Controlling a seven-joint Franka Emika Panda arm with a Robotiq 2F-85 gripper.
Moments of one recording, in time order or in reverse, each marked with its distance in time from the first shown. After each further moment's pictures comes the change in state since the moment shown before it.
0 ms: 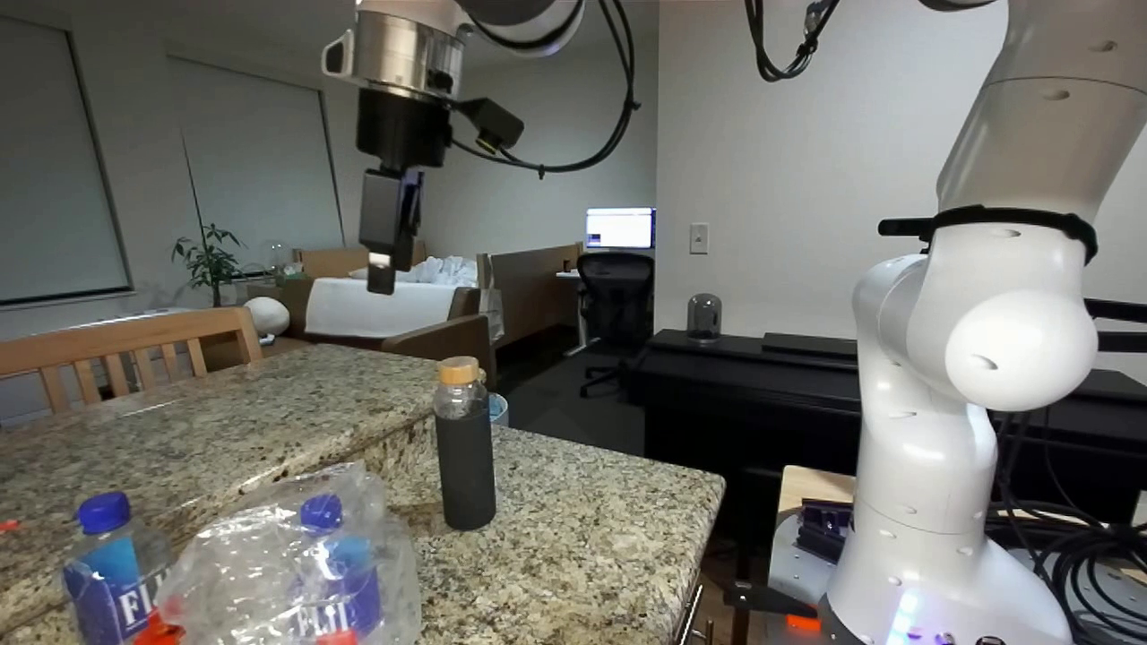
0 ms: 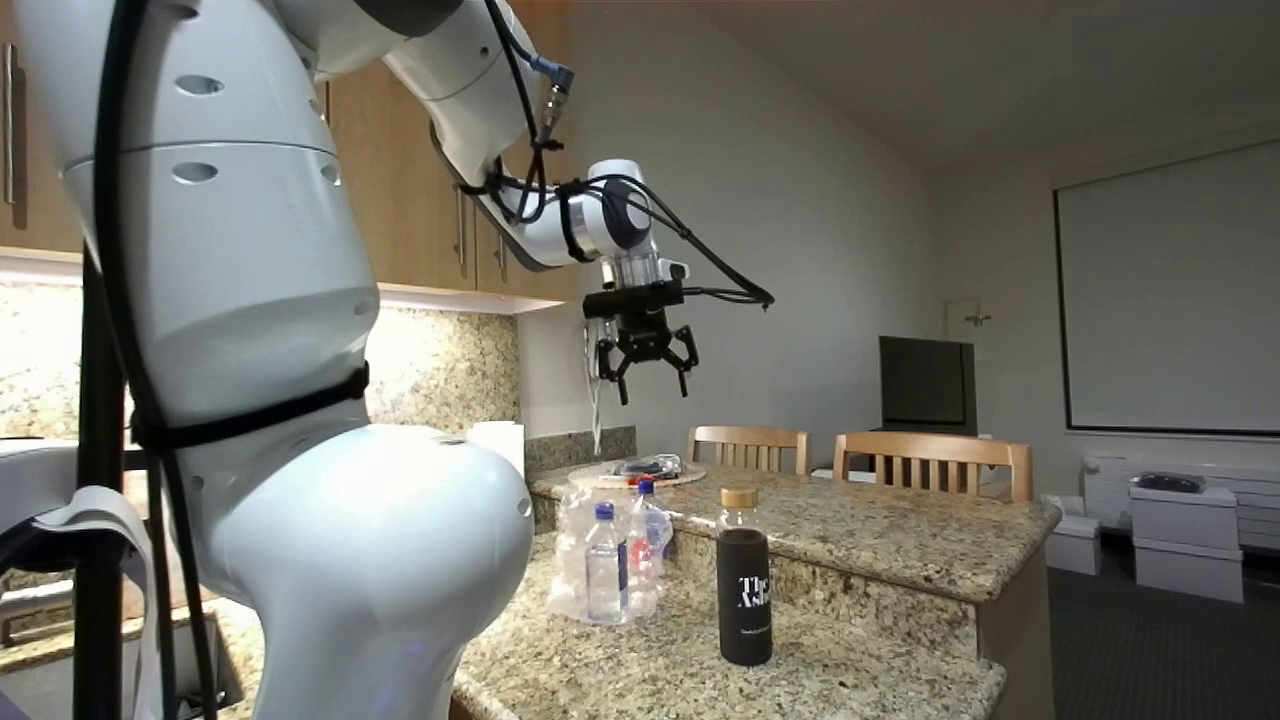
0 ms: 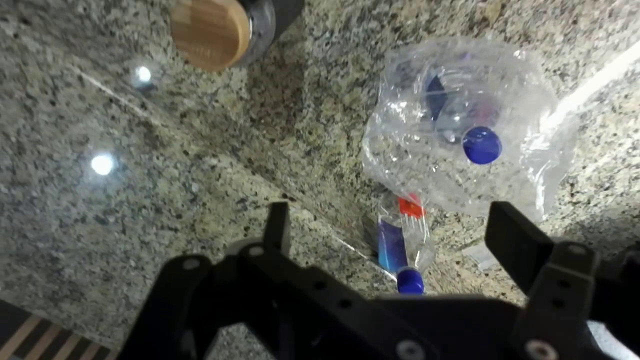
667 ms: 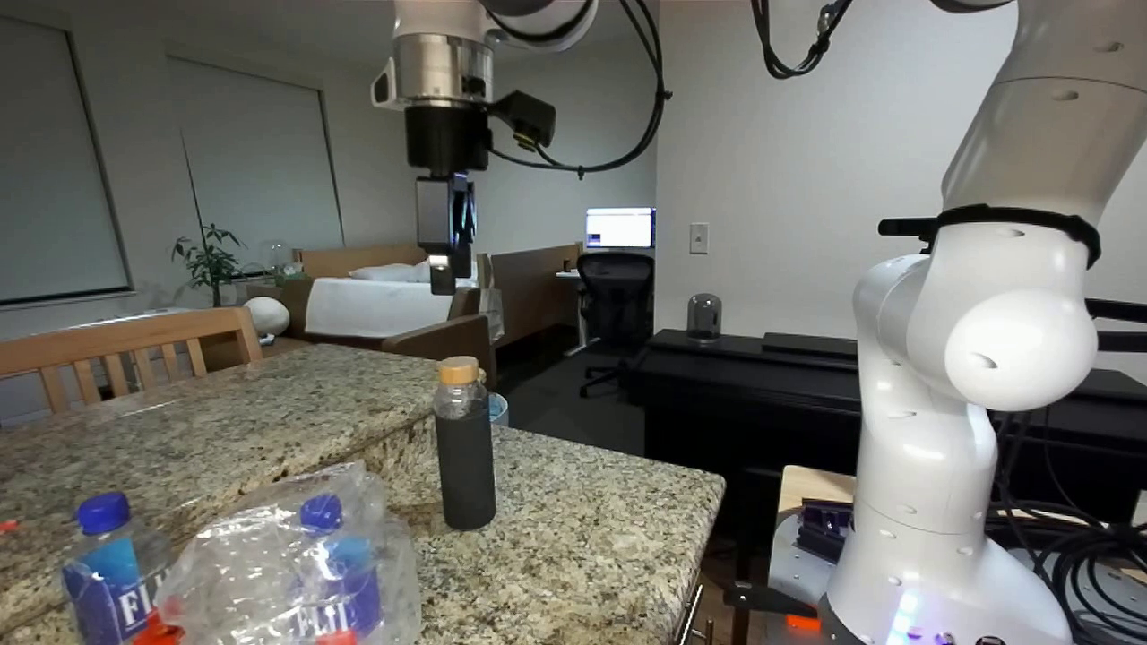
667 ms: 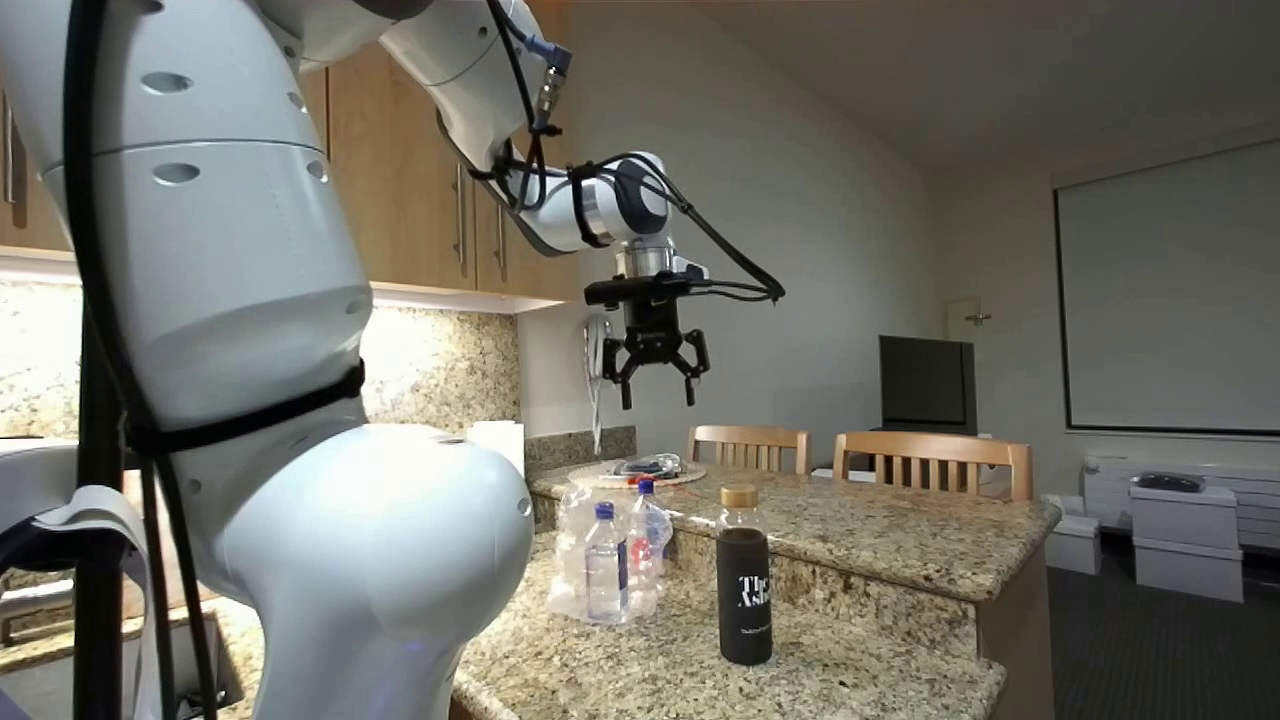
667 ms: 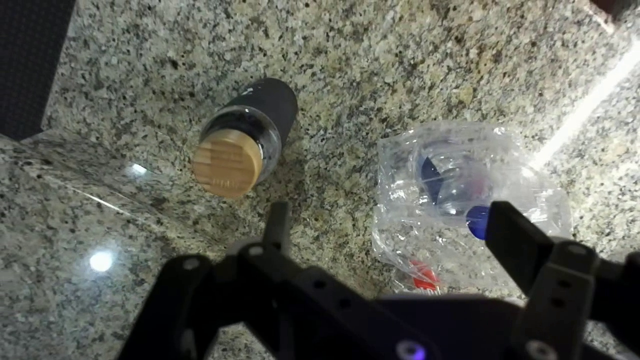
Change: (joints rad) arm -0.002 -0.034 -0.060 -0.005 0.018 -0.198 0.044
